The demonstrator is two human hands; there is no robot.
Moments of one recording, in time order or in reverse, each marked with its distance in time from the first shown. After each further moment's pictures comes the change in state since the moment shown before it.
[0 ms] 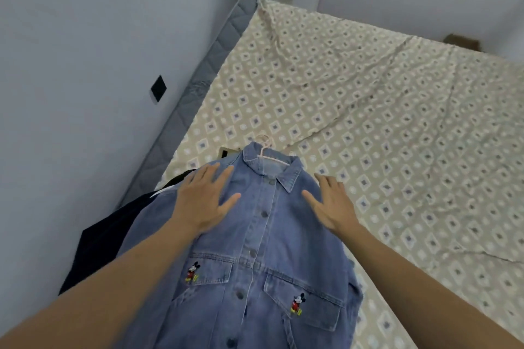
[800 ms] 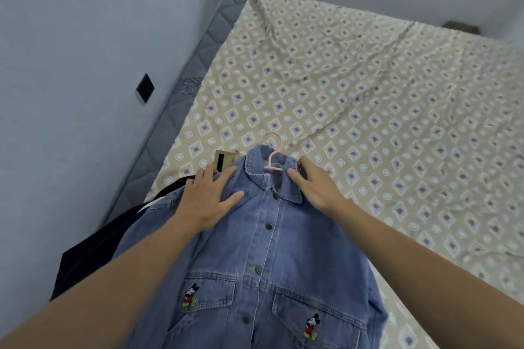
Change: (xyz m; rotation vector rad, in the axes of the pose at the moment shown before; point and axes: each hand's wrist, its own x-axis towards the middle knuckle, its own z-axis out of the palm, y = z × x) left_hand 0.061 -0.029 0.063 -0.128 -0.106 -0.007; right_hand 0.073 -0.037 0.022 0.321 -0.017 -0.095
